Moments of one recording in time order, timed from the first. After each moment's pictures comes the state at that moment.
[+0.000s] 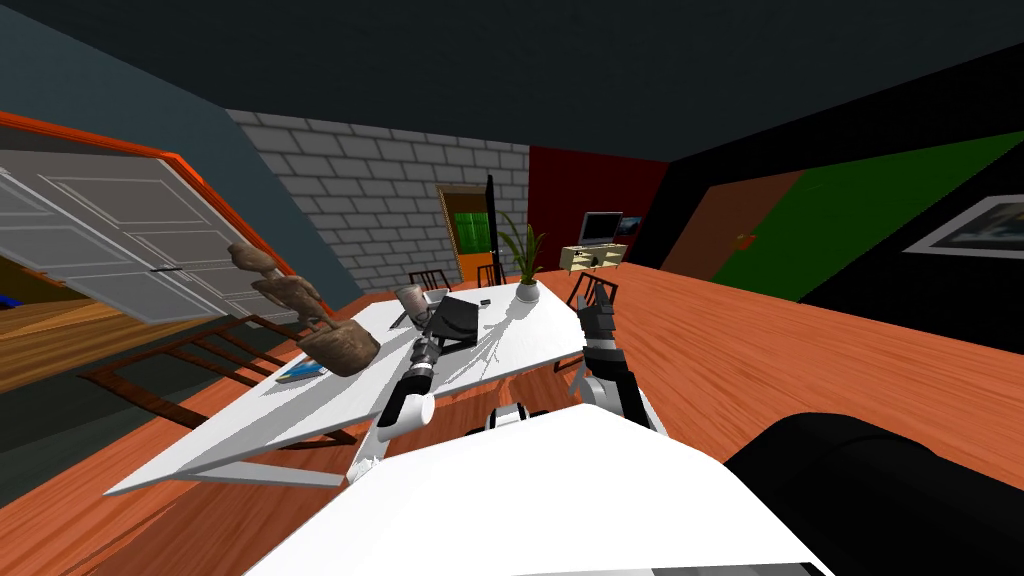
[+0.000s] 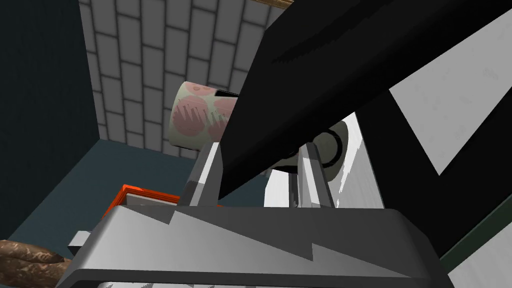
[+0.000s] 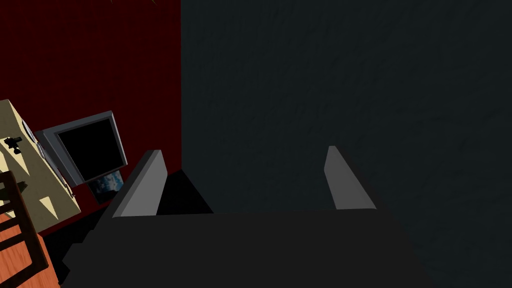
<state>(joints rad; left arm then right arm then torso) 0.18 0.07 0.06 -1.75 0.14 -0.02 0.22 0.48 0.04 -0.05 -2.28 -0.07 -0.45 0.07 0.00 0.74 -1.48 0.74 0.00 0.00</state>
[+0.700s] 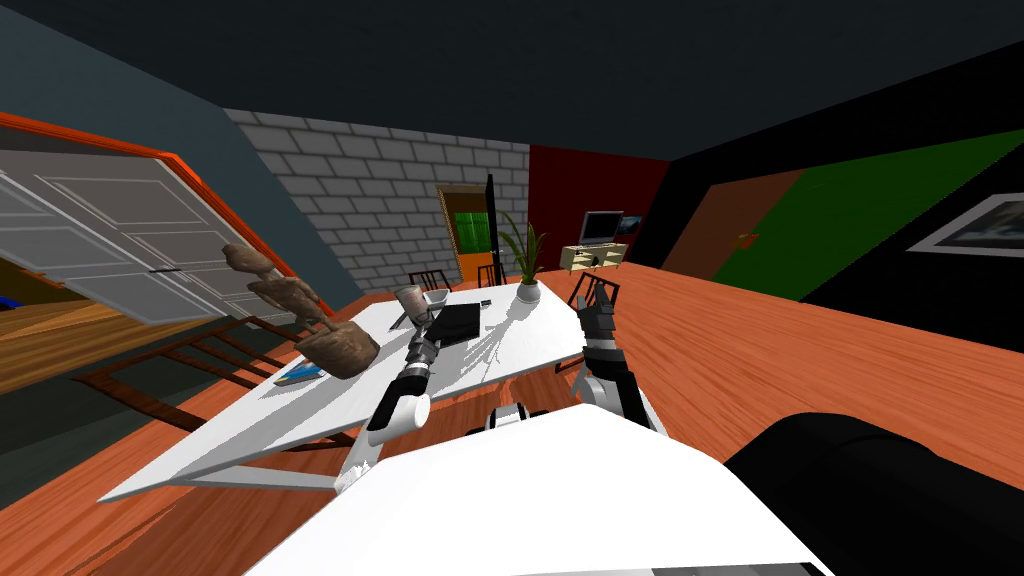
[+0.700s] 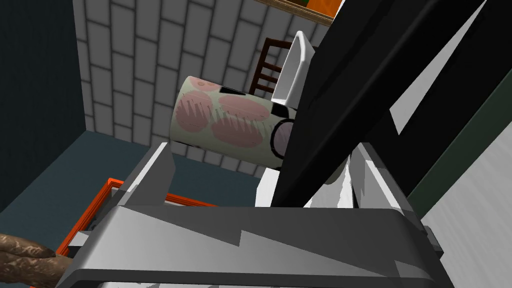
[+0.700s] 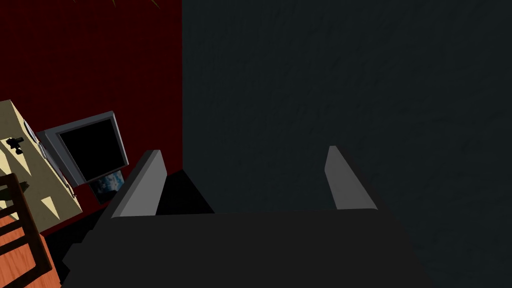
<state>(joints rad) 0.21 0.08 0.06 -1.85 0.17 0.05 0.26 0.48 0.04 -0.05 -2.28 -0.07 -0.45 0.07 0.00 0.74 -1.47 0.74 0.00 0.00</state>
